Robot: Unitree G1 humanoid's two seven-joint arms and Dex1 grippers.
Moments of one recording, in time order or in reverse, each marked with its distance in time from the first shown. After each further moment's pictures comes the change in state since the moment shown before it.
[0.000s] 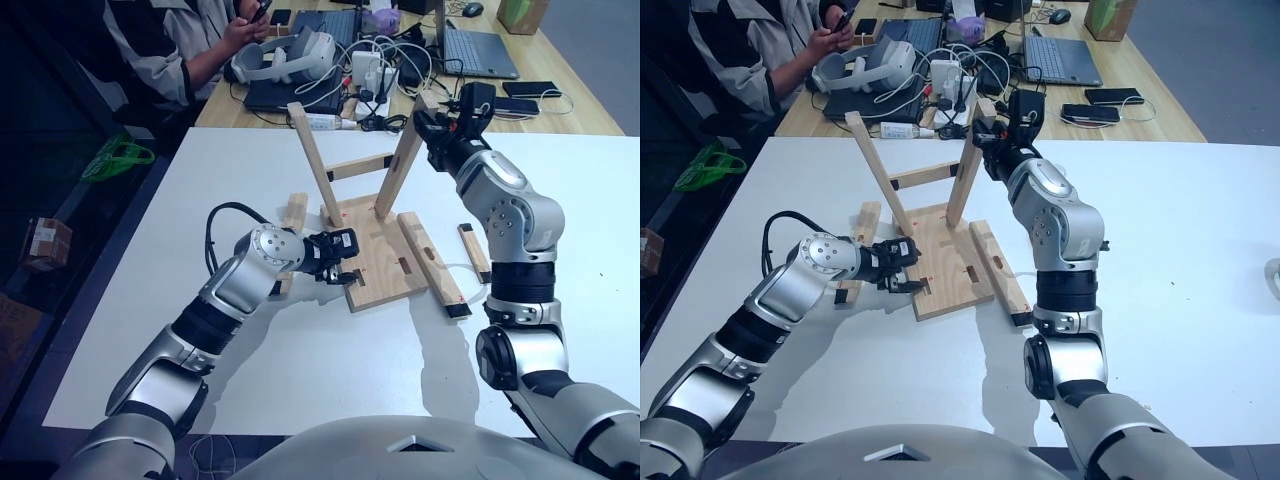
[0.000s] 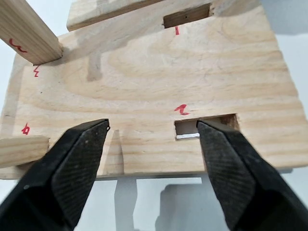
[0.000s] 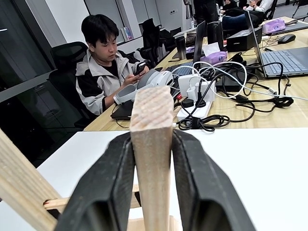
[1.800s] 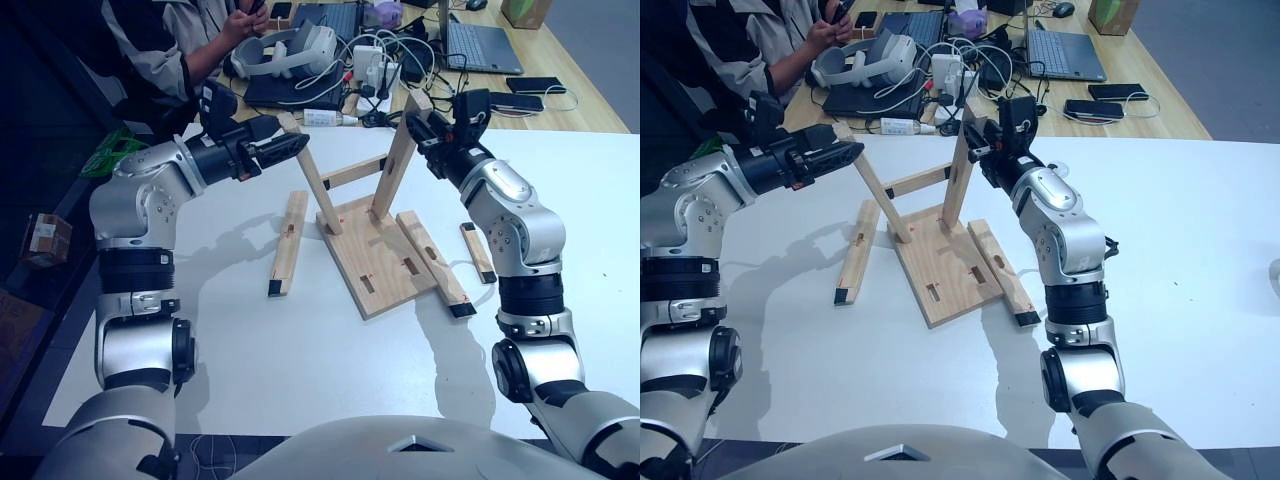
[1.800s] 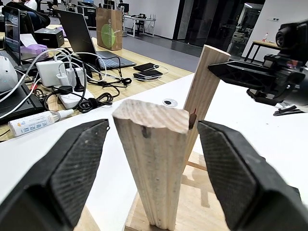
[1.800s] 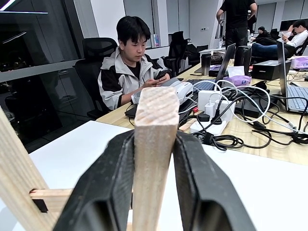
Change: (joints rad) left arm -0.216 0.013 0.667 0.259 -0.561 0.133 -0.011; right arm 0.081 -0.105 0.146 -0.063 -0.047 -0.144 0.188
